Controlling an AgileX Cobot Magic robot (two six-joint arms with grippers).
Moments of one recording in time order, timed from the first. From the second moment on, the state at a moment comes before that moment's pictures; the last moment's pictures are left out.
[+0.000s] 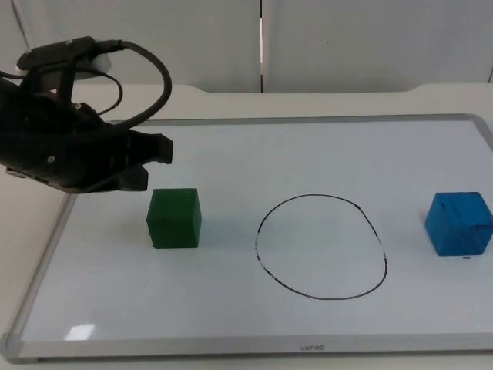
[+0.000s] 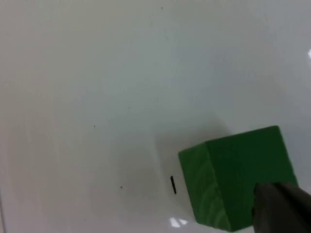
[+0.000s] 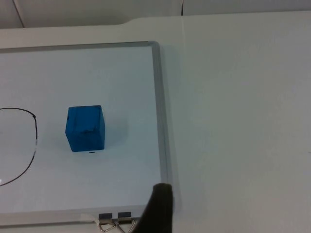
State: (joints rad) right arm 0.11 0.00 -0.52 -0.20 1.09 0.18; left arm -0.25 1.72 -0.75 -1.51 0.22 1.31
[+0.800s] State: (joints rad) right arm 0.11 0.00 -0.52 -0.20 1.09 0.18; left arm -0.25 1.93 -0.84 -1.51 0.11 1.32
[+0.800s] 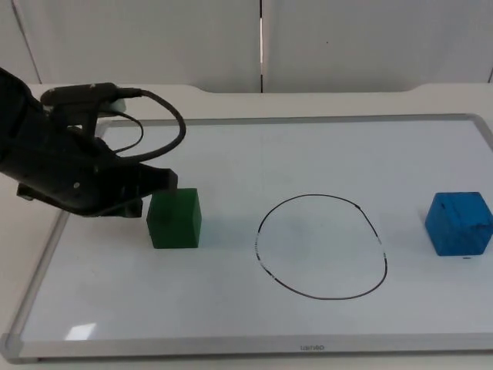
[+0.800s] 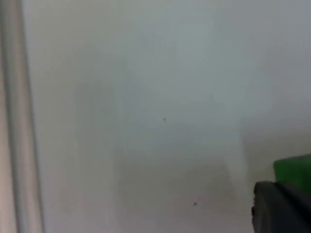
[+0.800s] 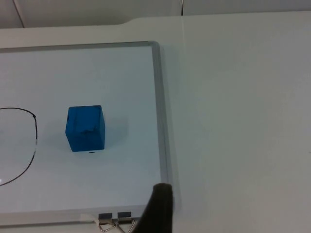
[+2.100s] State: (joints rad) right arm 0.11 0.00 -0.52 -0.20 1.09 0.18; left arm -0.27 2.00 -0.86 -1.57 0.24 1.32
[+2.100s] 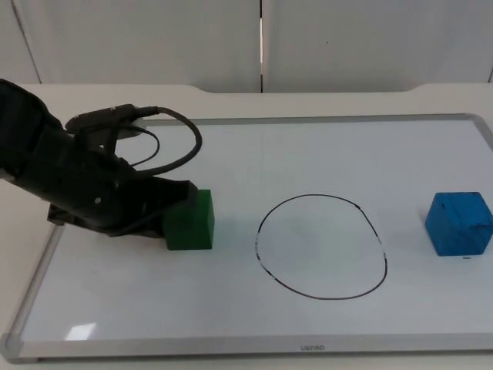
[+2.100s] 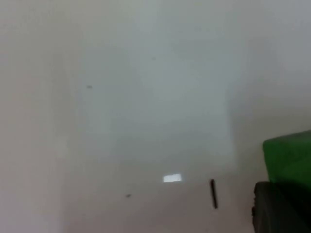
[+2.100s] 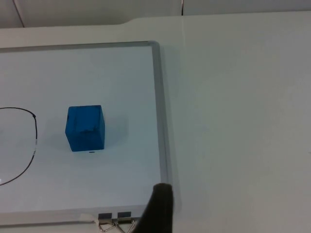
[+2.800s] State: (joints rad) right arm 0.11 0.00 -0.52 -0.20 1.09 0.18; left arm -0.33 2.00 -0.89 -1.60 0.22 1.33
